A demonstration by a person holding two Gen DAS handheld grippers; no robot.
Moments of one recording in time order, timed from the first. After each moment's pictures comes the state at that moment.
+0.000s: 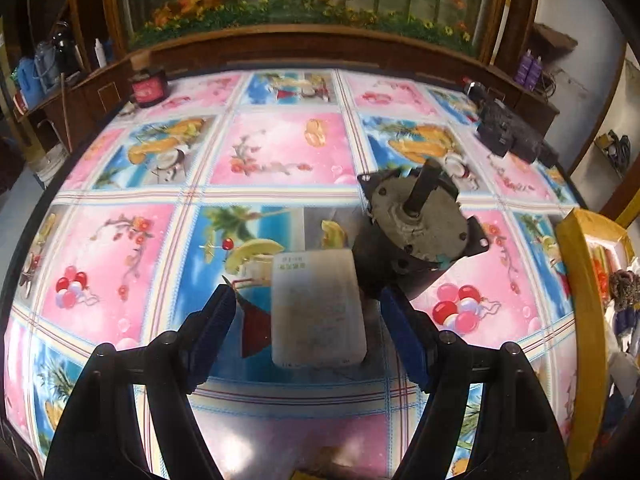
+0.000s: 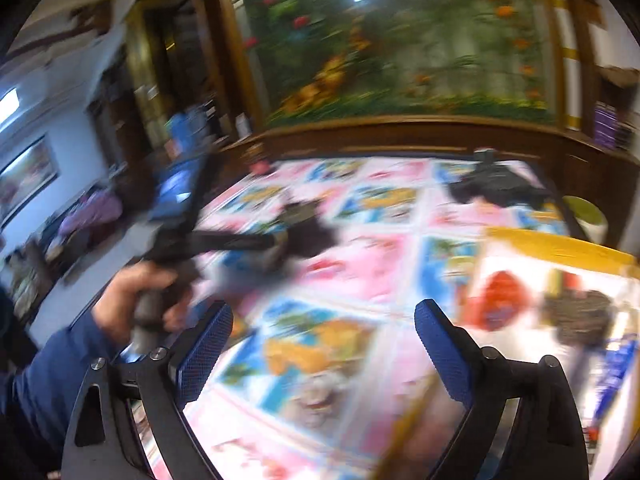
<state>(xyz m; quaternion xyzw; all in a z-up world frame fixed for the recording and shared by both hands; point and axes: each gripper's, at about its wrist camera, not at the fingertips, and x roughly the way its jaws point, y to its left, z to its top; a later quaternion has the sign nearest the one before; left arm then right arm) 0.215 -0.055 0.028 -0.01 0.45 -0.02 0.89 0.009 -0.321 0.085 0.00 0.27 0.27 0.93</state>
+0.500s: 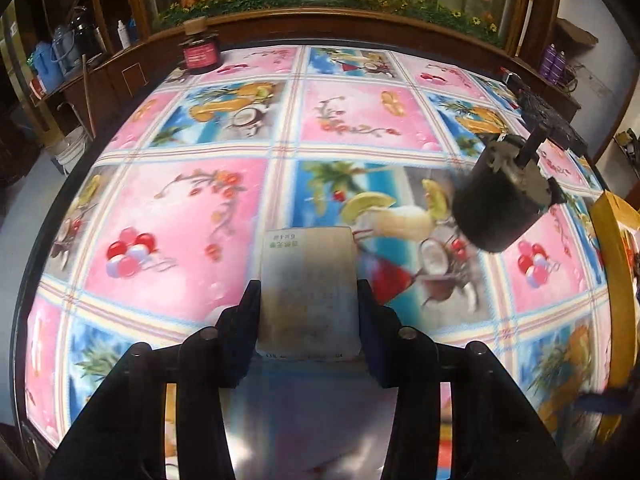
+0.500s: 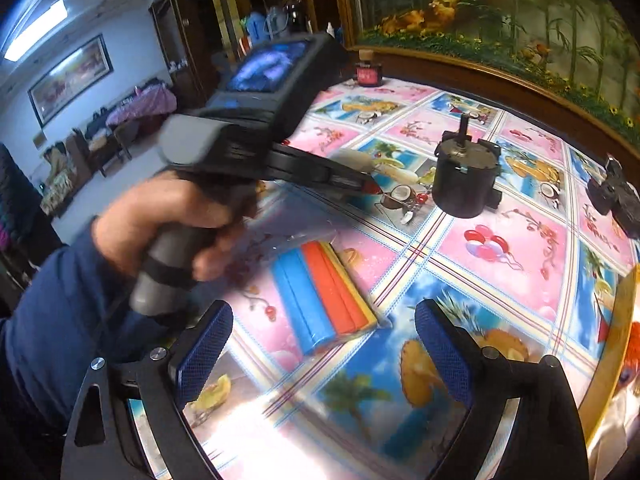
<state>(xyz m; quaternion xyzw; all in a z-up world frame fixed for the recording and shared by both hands) 0.192 0.017 0.015 0.00 0.47 0.01 0.88 0.068 -0.193 0.062 -0.12 0.37 0.36 0.85</state>
